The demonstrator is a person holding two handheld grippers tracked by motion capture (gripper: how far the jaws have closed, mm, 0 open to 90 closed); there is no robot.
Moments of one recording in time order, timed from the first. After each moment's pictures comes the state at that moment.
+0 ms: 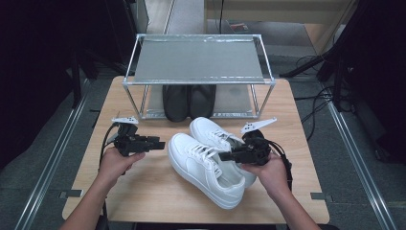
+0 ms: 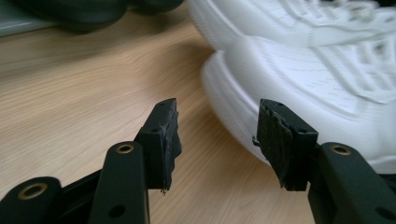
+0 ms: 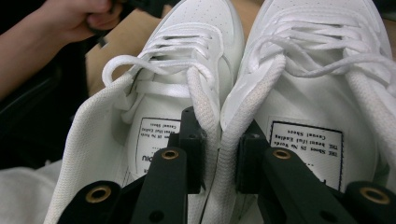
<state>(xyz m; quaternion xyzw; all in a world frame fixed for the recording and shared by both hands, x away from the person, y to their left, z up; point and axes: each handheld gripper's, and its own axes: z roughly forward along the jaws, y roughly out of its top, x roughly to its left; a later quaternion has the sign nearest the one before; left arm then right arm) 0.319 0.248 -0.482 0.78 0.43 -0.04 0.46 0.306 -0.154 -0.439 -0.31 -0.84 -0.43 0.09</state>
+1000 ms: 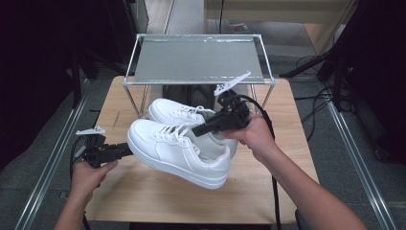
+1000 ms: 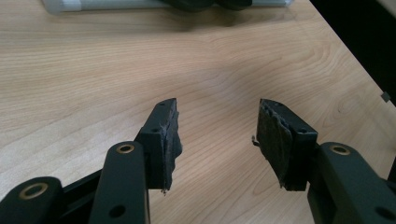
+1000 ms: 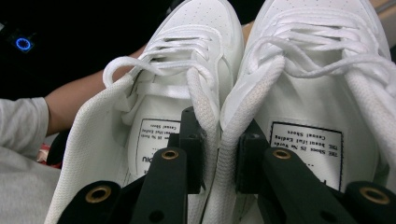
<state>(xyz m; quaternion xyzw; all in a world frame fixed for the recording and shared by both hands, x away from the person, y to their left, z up) 0.278 0.318 -0.488 0.72 0.52 0.01 0.46 0.354 -0.087 -0.341 -0.19 -0.86 -0.45 0.18</state>
